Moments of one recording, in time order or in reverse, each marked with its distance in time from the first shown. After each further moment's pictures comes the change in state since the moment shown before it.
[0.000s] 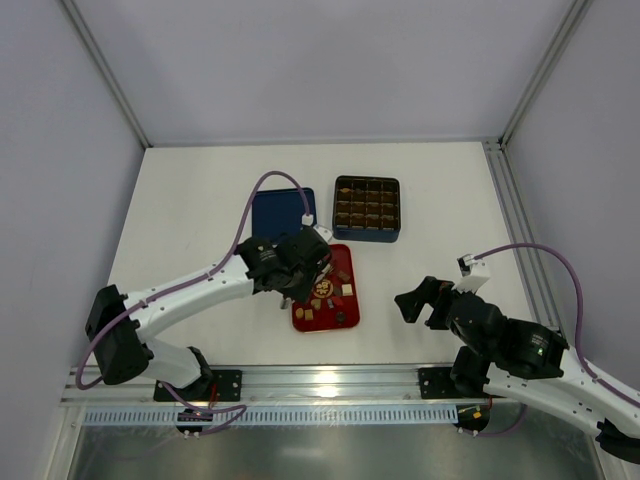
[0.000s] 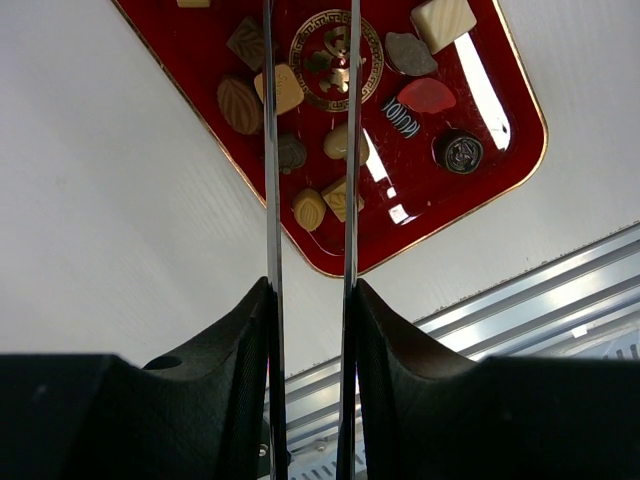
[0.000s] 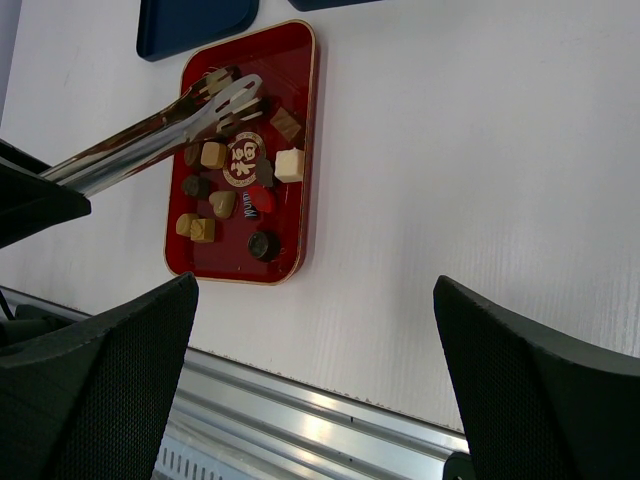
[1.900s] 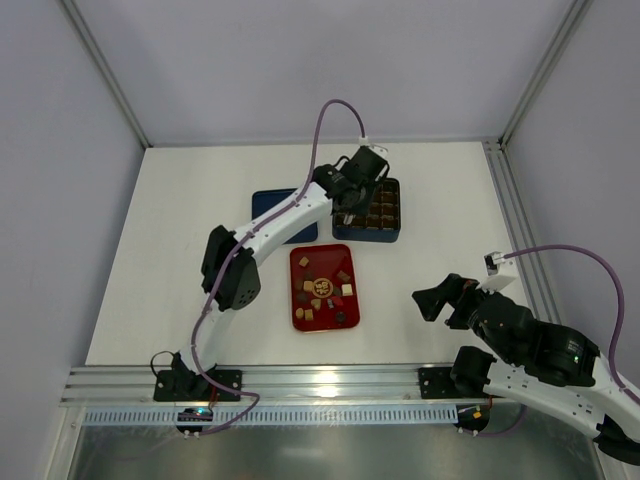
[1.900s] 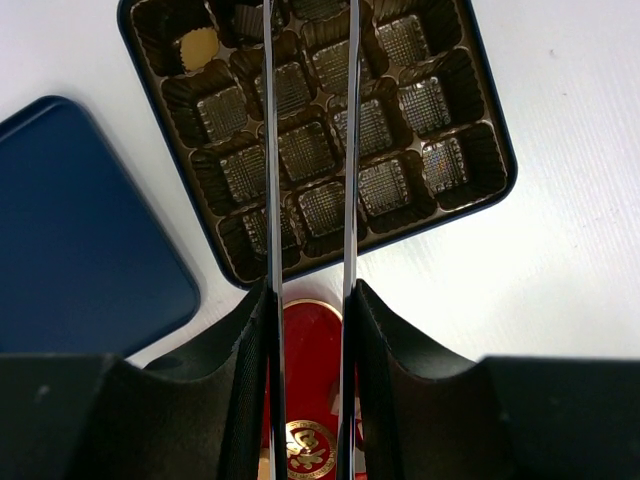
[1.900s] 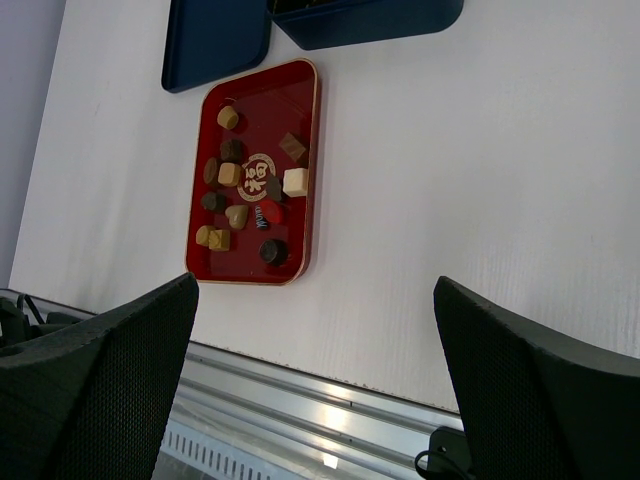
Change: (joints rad) left arm 0.166 0.779 0.961 0.079 -0.052 0.176; right arm 0.000 -0.044 0.155 -0.158 0.035 -0.004
